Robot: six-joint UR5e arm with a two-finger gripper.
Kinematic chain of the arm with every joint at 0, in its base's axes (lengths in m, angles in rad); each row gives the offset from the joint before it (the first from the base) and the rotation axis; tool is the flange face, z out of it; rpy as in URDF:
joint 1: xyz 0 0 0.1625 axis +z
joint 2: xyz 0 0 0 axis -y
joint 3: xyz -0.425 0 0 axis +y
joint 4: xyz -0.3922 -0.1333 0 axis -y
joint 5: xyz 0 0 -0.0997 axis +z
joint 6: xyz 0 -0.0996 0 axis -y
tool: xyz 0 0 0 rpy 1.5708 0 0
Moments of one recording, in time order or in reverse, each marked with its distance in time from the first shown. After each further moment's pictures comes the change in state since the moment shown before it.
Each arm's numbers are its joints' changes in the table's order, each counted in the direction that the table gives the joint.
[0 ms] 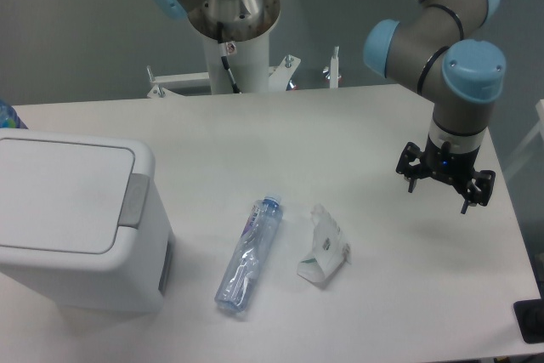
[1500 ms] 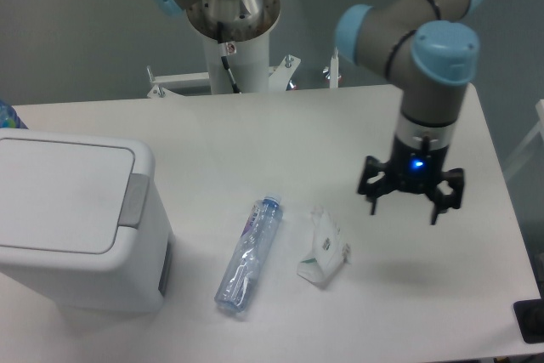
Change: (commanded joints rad) arm -0.193 0.107 -0.034 -0.009 0.161 -0.636
